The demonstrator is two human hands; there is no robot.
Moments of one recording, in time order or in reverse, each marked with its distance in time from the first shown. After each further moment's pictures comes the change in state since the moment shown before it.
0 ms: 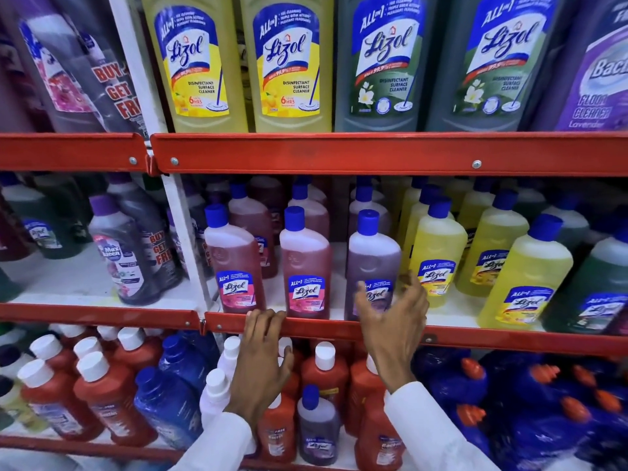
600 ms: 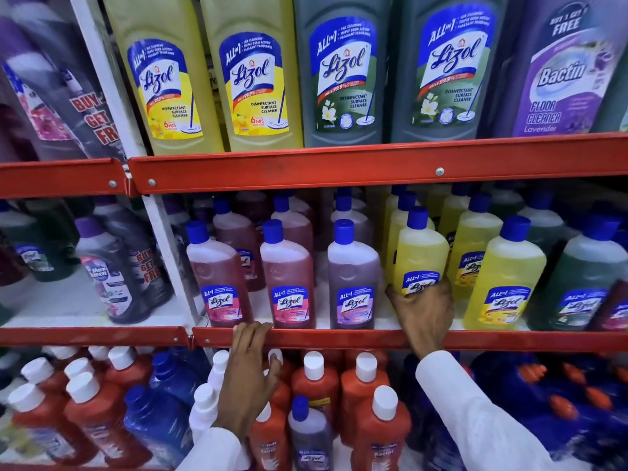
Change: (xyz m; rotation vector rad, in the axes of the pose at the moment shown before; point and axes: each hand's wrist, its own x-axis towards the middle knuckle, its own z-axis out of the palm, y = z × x) left_hand 0.001 0.011 -0.008 -0.098 0.021 -0.058; right_hand 0.080 0.058 -0.016 -0.183 -0.038 0.195
